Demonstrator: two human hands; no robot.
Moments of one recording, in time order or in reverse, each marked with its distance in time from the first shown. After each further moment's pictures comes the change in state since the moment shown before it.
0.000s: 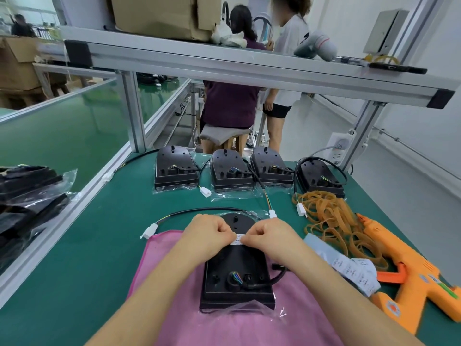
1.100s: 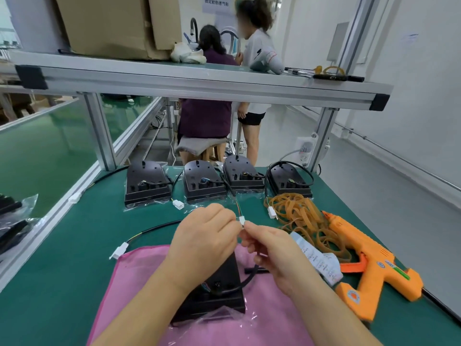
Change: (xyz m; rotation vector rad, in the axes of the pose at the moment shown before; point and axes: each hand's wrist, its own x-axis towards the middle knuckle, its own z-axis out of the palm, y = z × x) left_hand -0.023 0.055 0.007 0.572 0.609 1.028; right_hand -0.057 0.015 -0.022 1.123 0.161 0.132
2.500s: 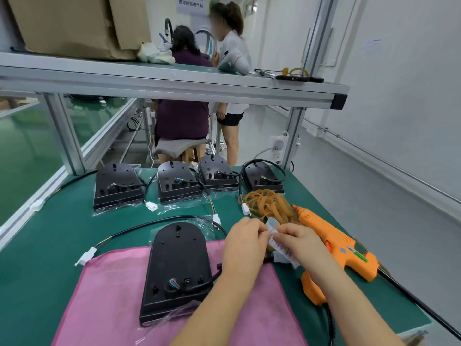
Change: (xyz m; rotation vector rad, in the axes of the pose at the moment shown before) left_hand 0.049 0.106 0.081 -0.619 -0.258 -0.776; right_hand -0.002 0.012 -0.111 -0.563 0.225 -0.140
